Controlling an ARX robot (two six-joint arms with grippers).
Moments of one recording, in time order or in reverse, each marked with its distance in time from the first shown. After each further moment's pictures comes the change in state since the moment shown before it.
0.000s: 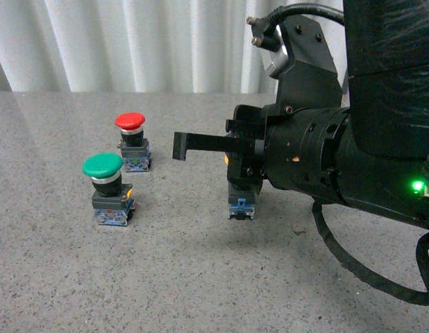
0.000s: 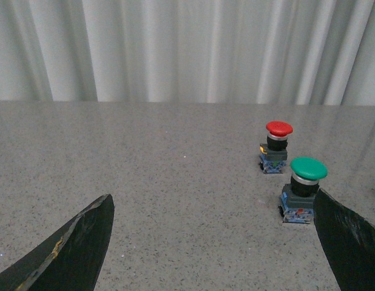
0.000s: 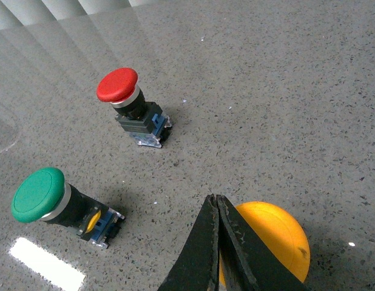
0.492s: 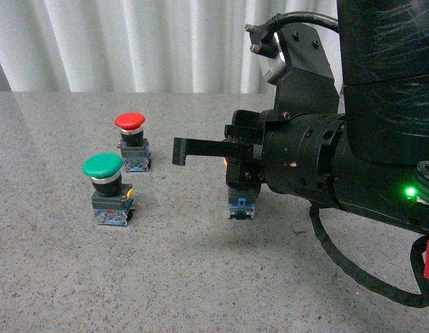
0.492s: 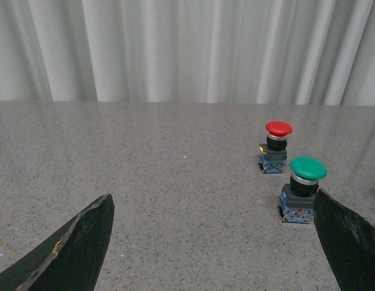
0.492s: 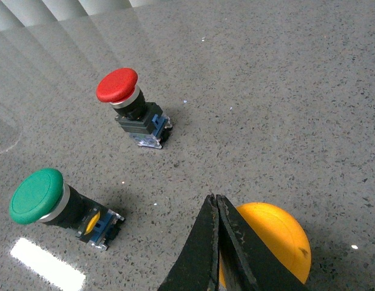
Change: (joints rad) left arm 0.000 0.000 0.000 0.000 0.000 0.000; right arm -0.005 0.020 0.002 0.004 -0.002 0.000
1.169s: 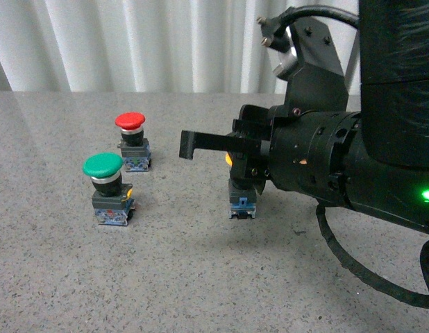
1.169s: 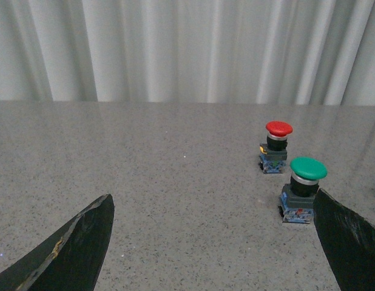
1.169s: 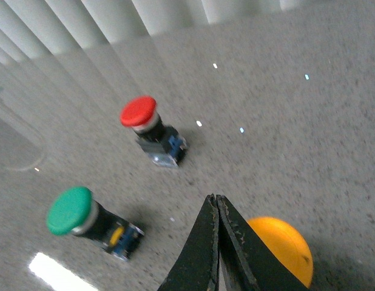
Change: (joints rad) left arm 0.000 0.000 0.000 0.000 0.000 0.000; right arm -0.007 -0.032 -0.033 0.079 -0.039 0.029
